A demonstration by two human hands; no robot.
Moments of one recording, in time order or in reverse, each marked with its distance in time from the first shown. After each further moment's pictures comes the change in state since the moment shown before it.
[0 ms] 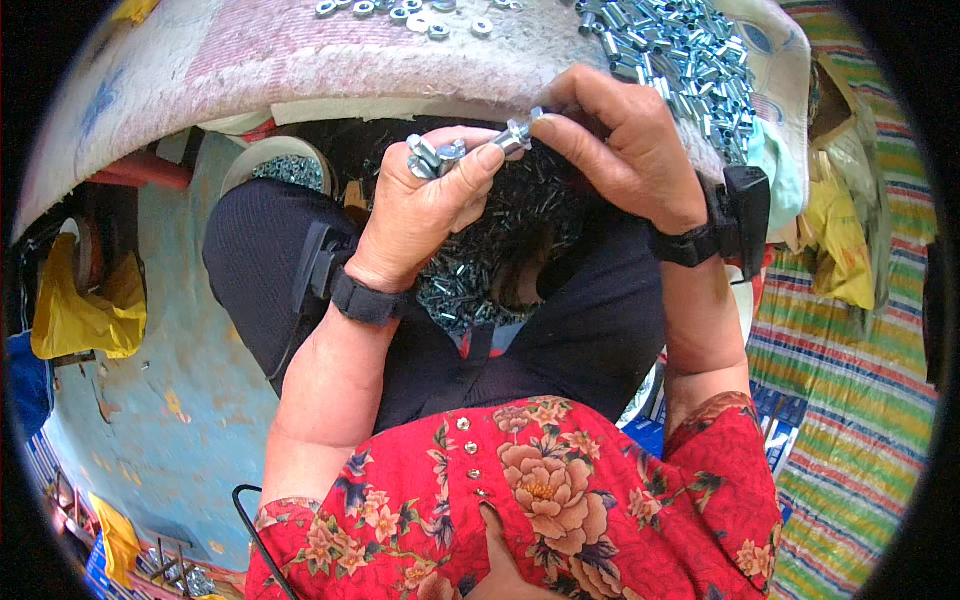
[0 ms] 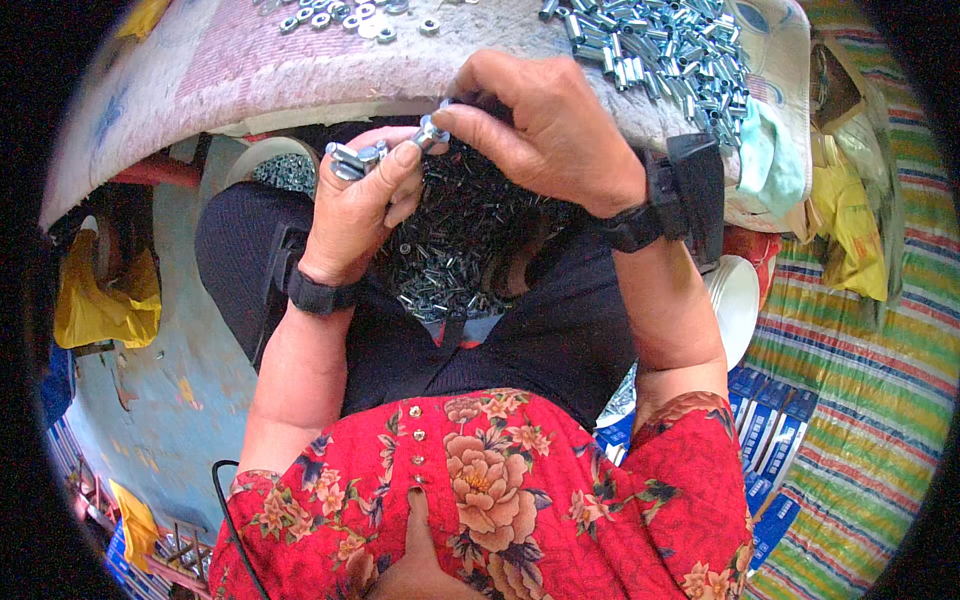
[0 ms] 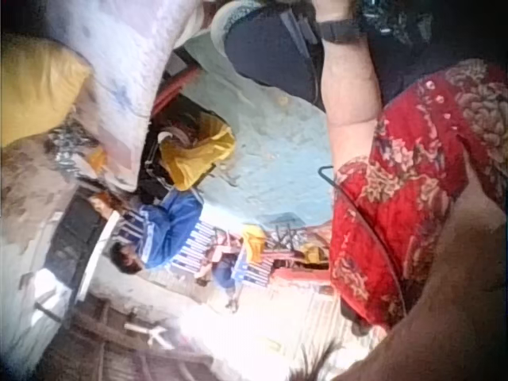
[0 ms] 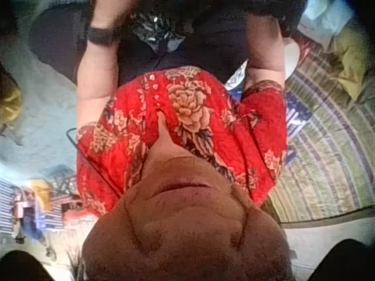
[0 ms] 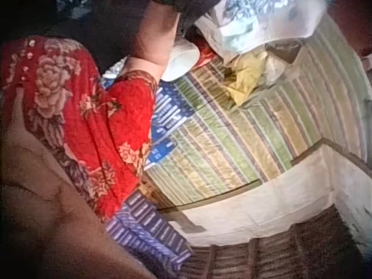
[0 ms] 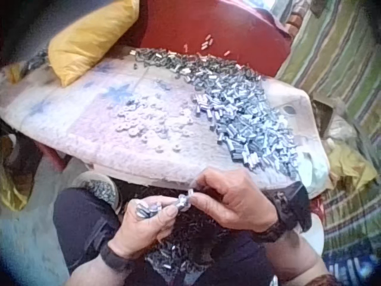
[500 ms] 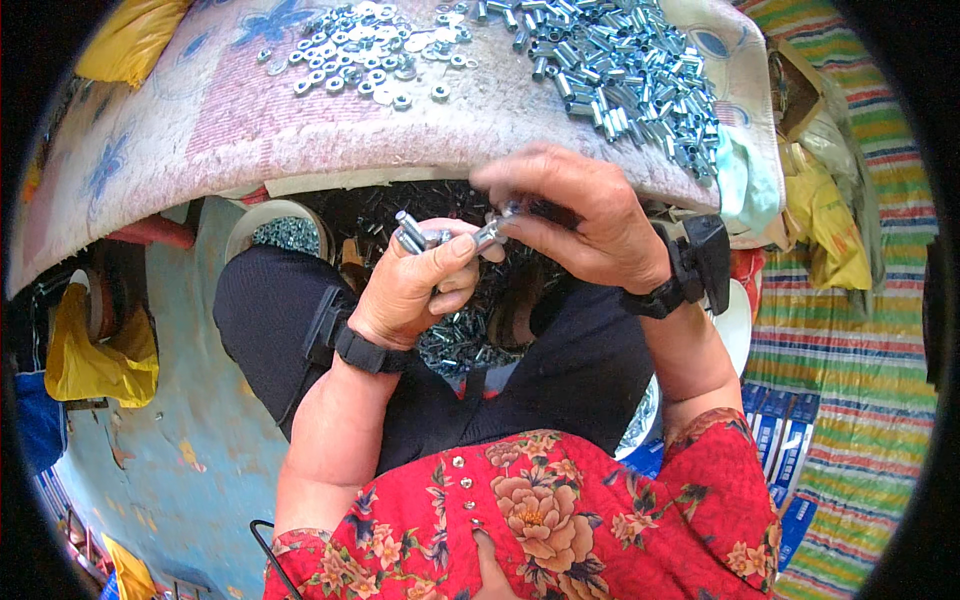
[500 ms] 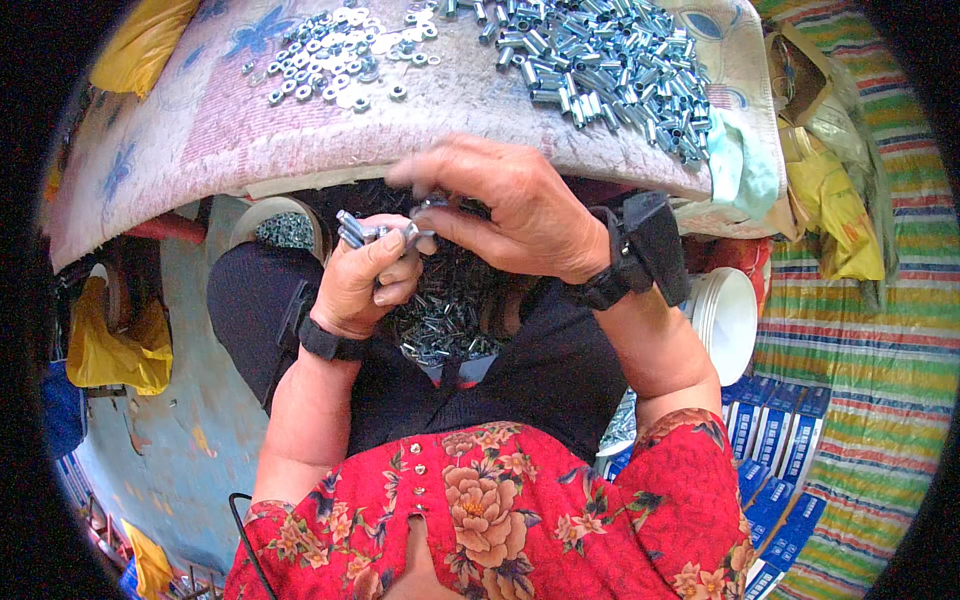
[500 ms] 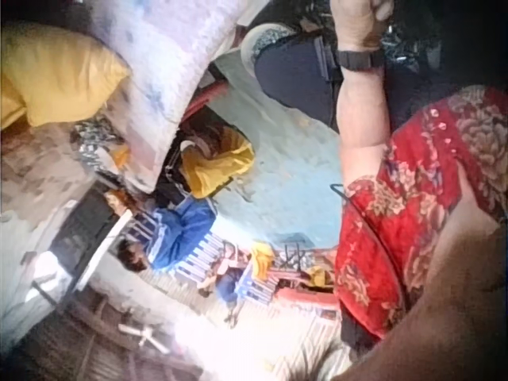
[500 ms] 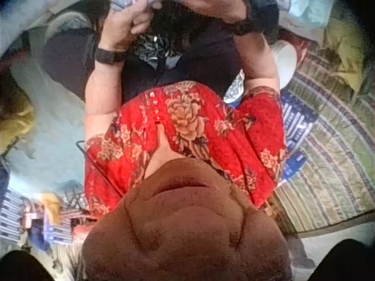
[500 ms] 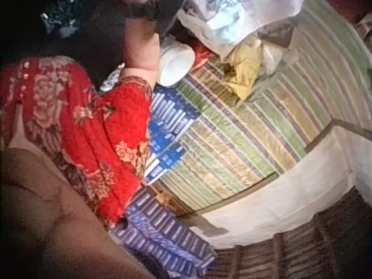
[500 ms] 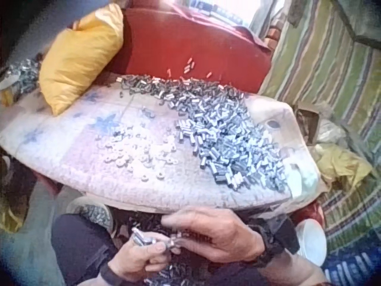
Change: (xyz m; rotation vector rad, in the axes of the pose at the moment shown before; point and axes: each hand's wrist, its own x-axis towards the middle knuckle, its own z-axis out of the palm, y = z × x) left_hand -0.009 -0.003 0.003 -0.335 -0.187 -0.299; right_hand -0.019 -0.009 0.002 0.196 0.056 -0.193
